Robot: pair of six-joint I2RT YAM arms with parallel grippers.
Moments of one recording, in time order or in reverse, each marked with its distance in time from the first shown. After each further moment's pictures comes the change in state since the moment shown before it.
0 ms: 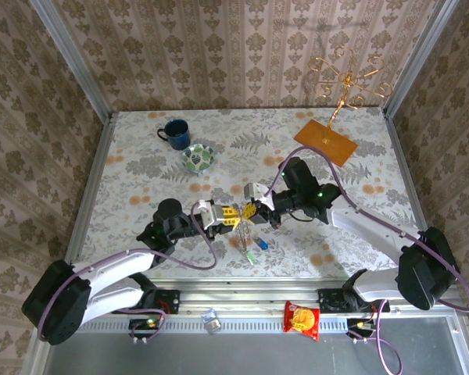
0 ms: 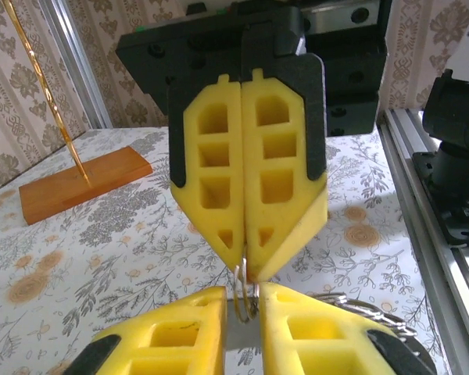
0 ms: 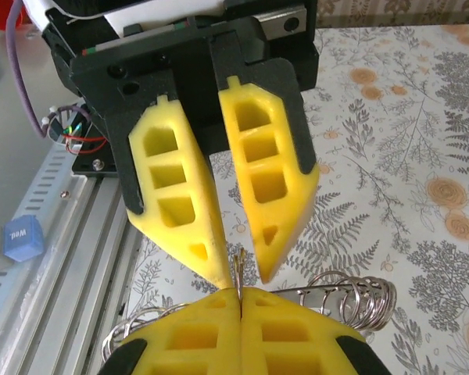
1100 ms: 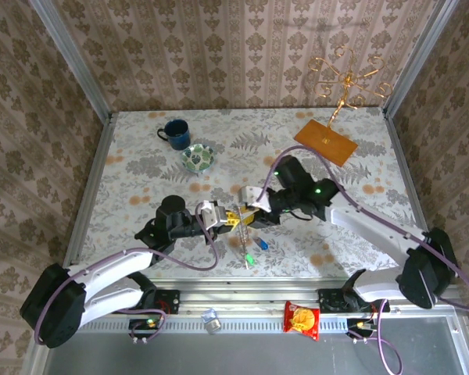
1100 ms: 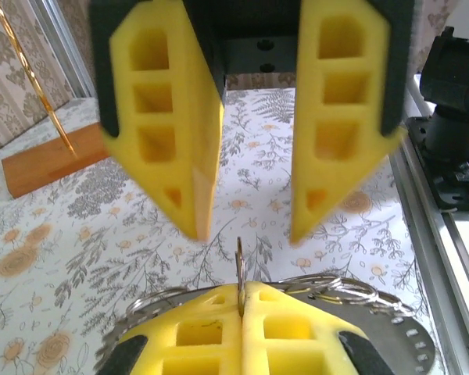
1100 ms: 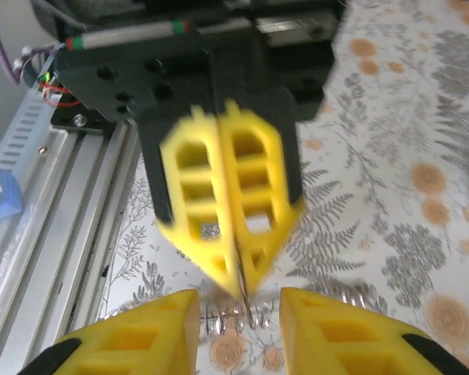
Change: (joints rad) left arm -0.003 -0.013 0.045 -0.159 0.002 0.064; right arm 0.030 -0.027 0.058 -0.129 0.122 -0.074
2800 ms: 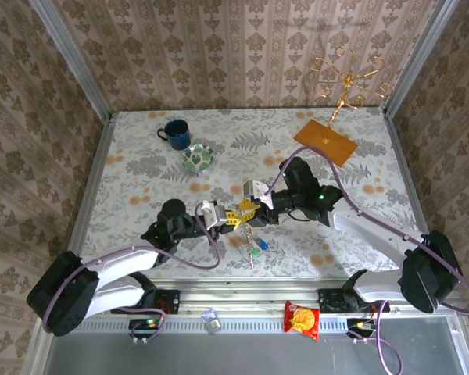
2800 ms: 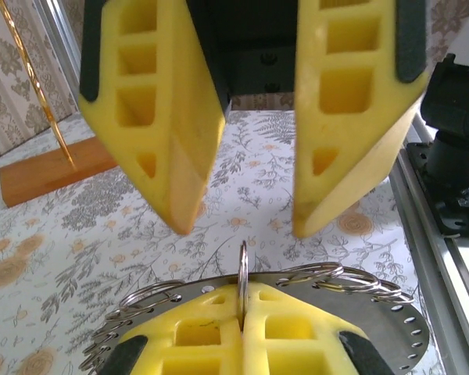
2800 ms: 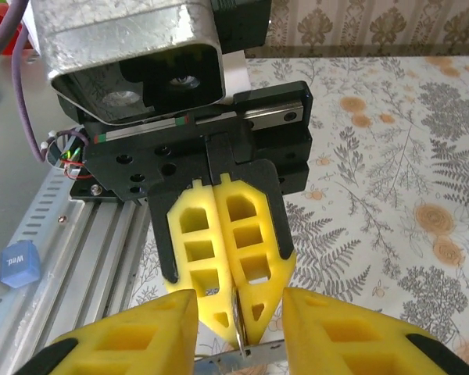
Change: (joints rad) left arm -0.005 0.098 -0.057 0.241 0.011 -0.092; right arm -0.019 0.008 -0.084 0.240 -0.133 0.158
